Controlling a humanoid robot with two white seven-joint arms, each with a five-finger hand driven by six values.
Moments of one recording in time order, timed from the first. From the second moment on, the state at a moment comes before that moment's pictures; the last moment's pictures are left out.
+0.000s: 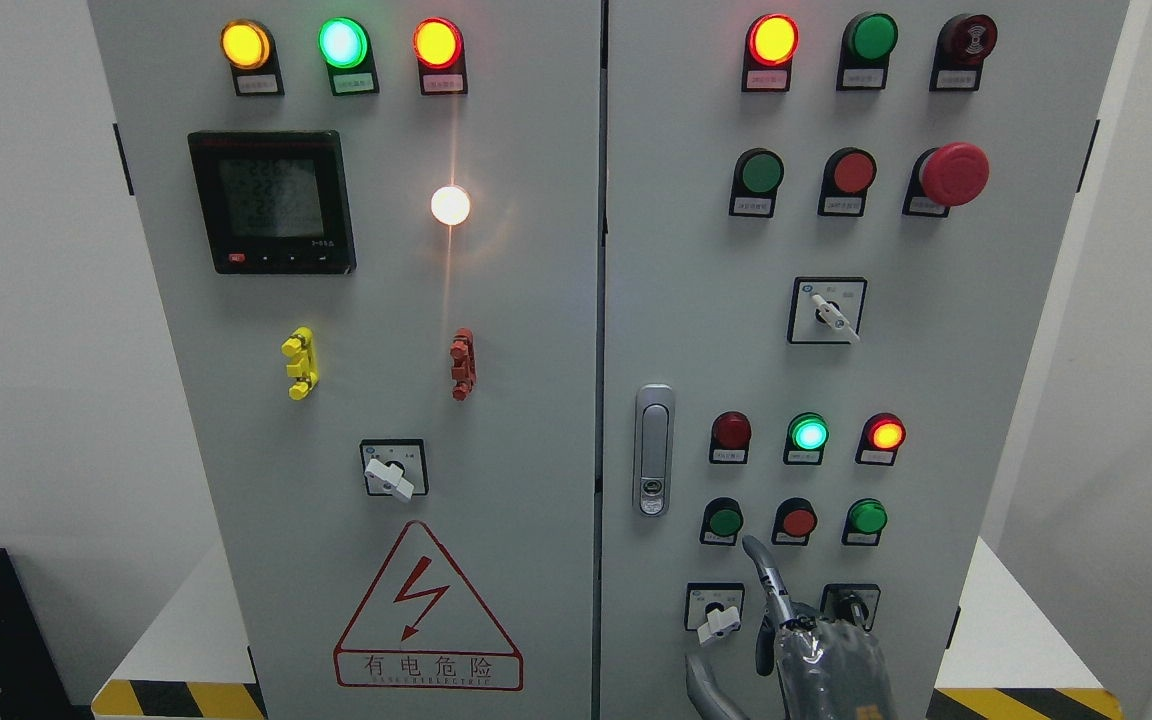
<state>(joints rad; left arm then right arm) 0.00 -0.11 -0.05 0.00 0.11 -0.05 0.04 -0.12 0.13 0.07 -1.76 1.20 -0.18 -0.22</state>
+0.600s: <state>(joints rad) 0.00 -0.11 -0.05 0.00 0.11 -0.05 0.04 -0.18 0.14 0.07 -1.68 1.20 -0.18 -0.22</state>
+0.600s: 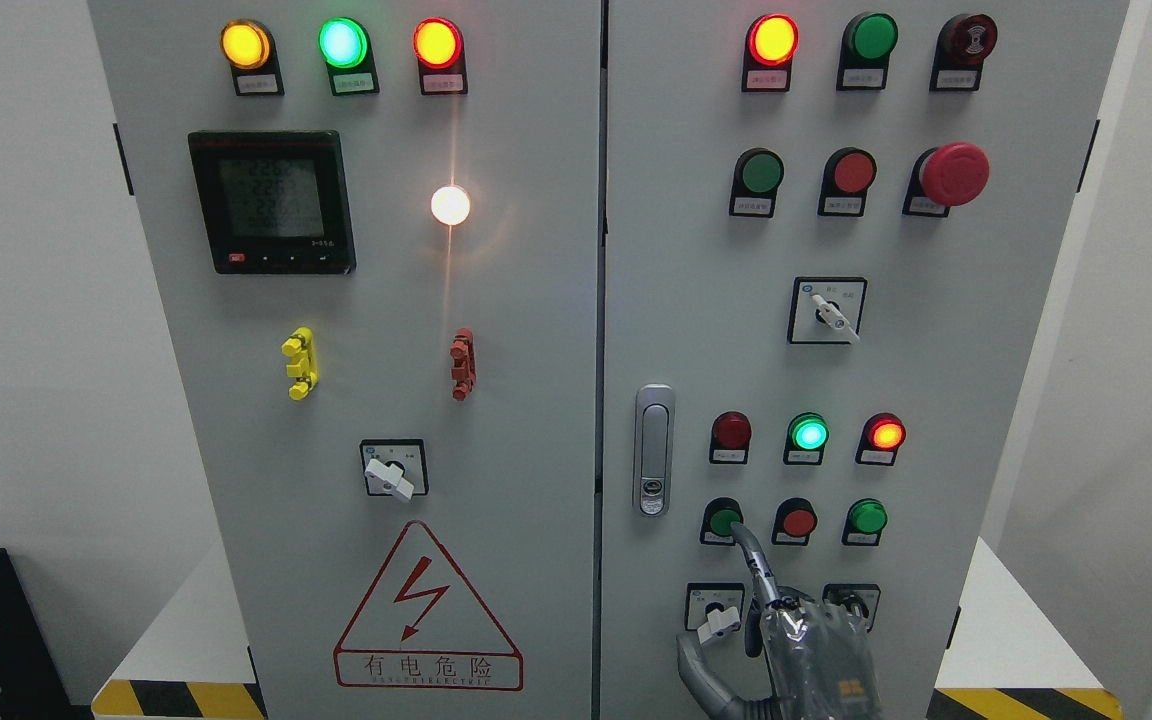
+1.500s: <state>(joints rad) 0.00 -0.11 -0.05 0.00 0.11 -0.05 0.04 -0.22 0.14 0.07 -1.62 1.19 -0.18 -0.22</state>
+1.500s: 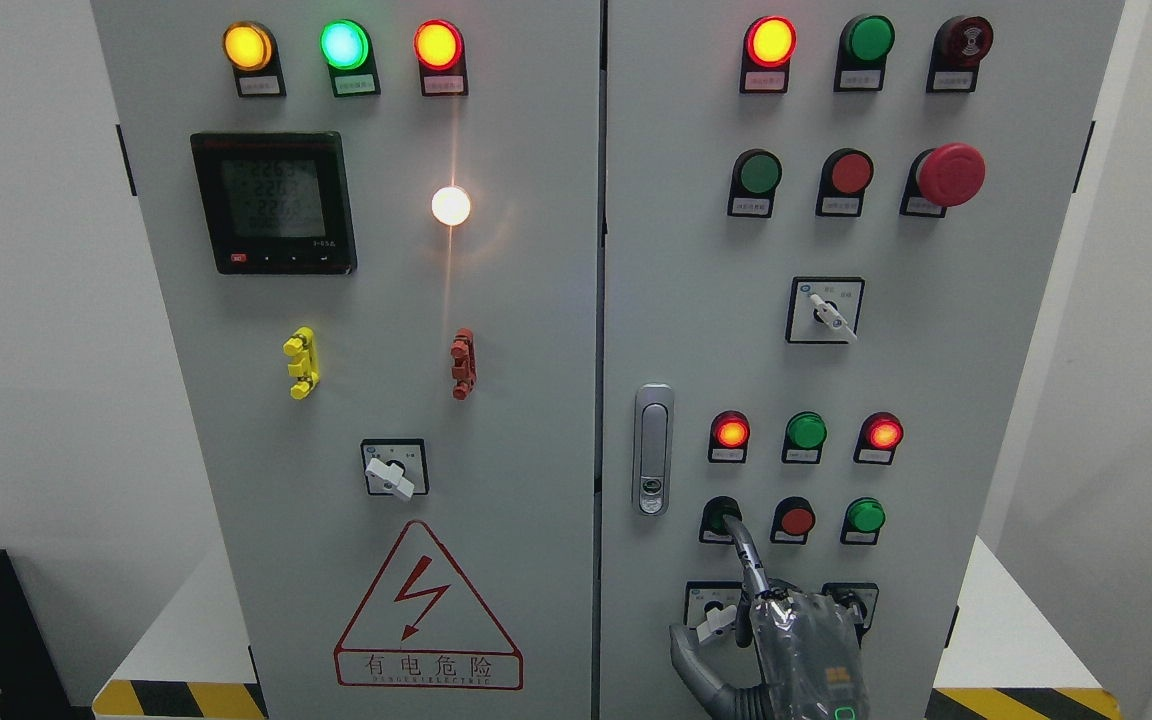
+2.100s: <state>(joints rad) 0.00 -0.11 -0.05 0.00 0.11 -0.05 0.04 -0.17 0.14 0.07 -1.66 1.10 -0.25 -0.20</state>
